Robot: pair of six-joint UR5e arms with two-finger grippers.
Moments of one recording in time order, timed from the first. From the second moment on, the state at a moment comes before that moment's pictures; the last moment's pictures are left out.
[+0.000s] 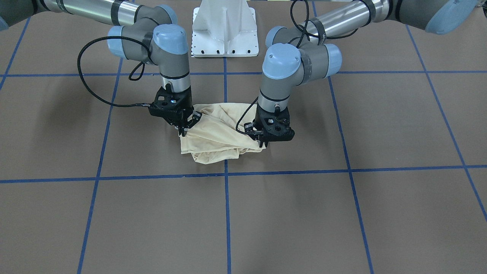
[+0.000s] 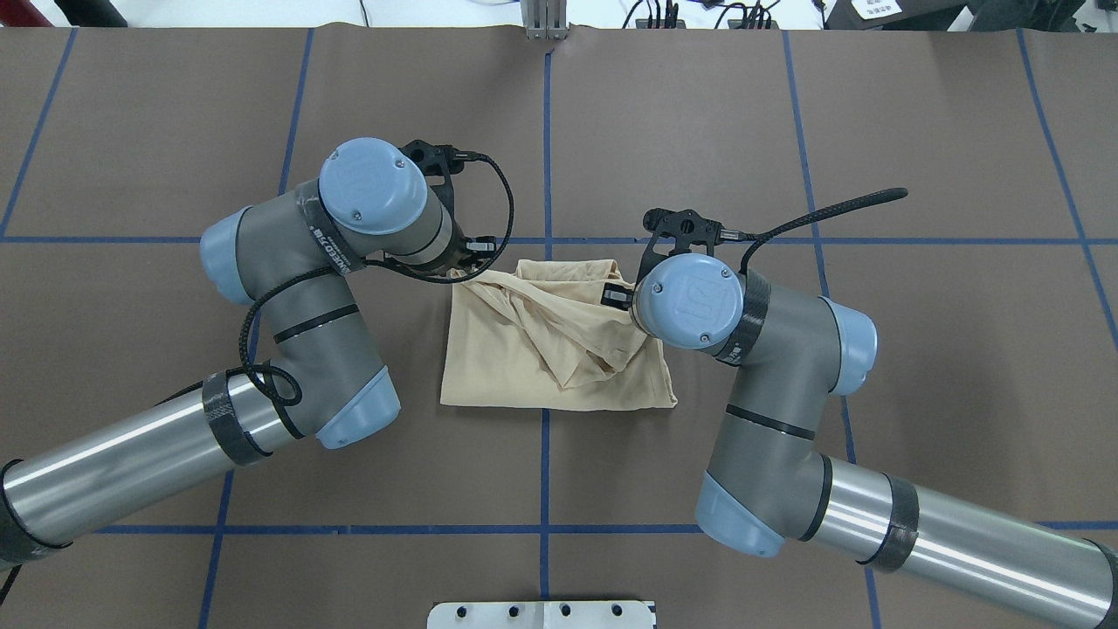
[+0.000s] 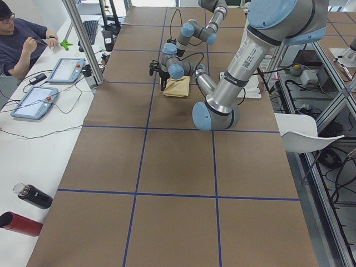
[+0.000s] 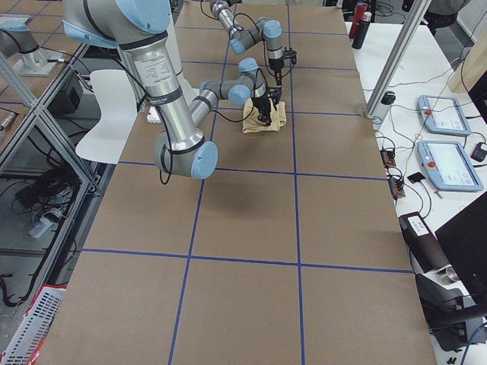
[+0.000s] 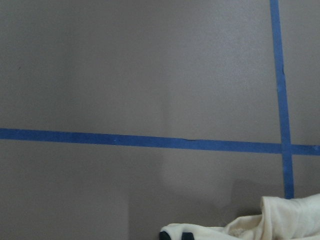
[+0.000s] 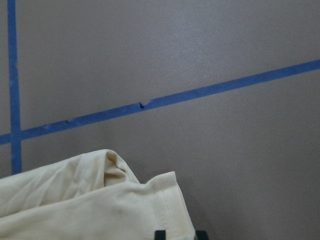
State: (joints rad) left arm -0.61 -2.26 -1.51 -1.83 -1.81 -1.21; right arm 0.47 -1.01 1.69 -1.45 1.54 1.48
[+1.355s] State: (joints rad) left arm -0.77 -2.08 -1.61 -1.90 -1.96 -0.80; right arm 0.36 -0.82 1.65 -1.70 1.47 1.12
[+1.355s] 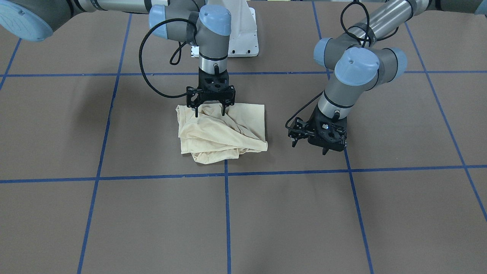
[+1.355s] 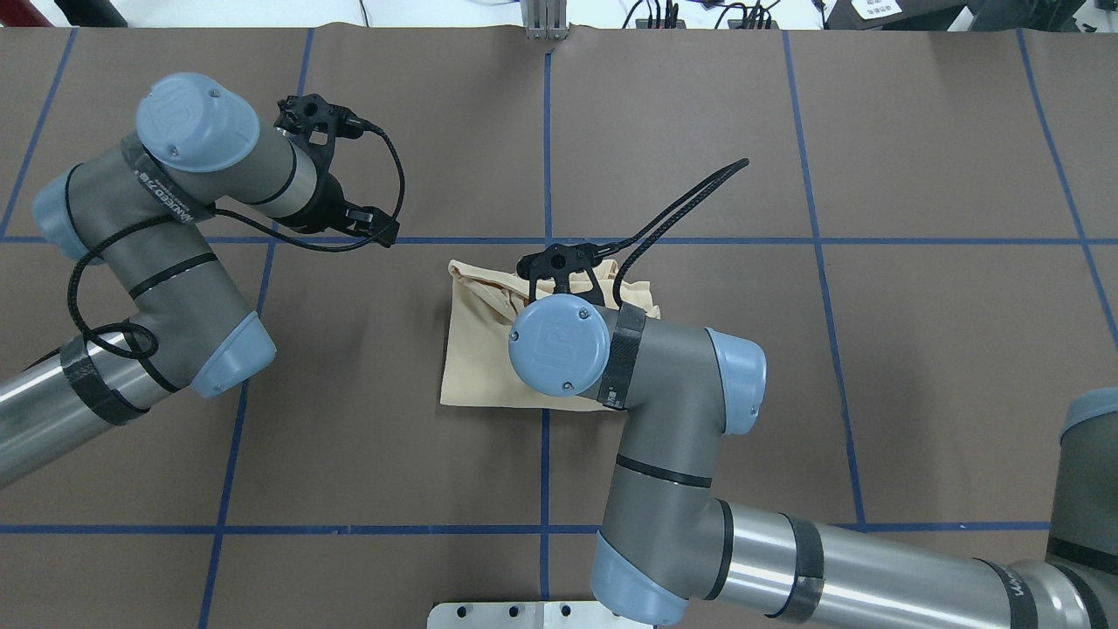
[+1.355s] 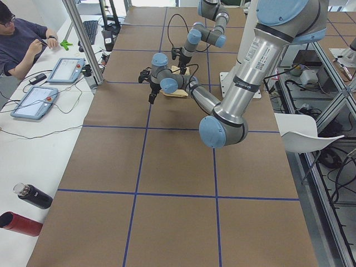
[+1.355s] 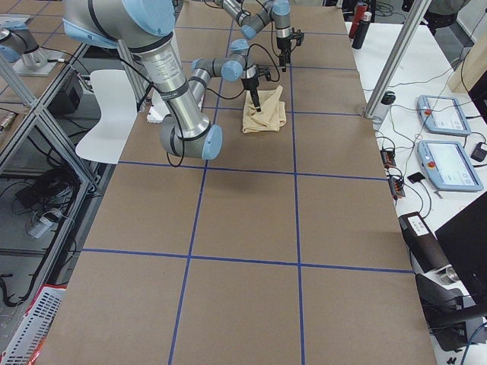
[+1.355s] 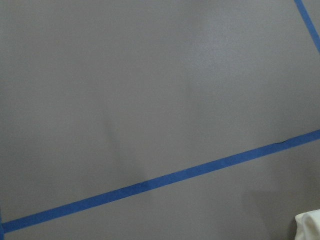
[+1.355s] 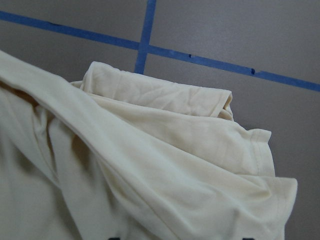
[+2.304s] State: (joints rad) left arm -0.77 -2.08 -1.61 -1.90 -1.96 -0.81; right arm 0.43 -0.79 1.55 -1.68 1.32 0.89
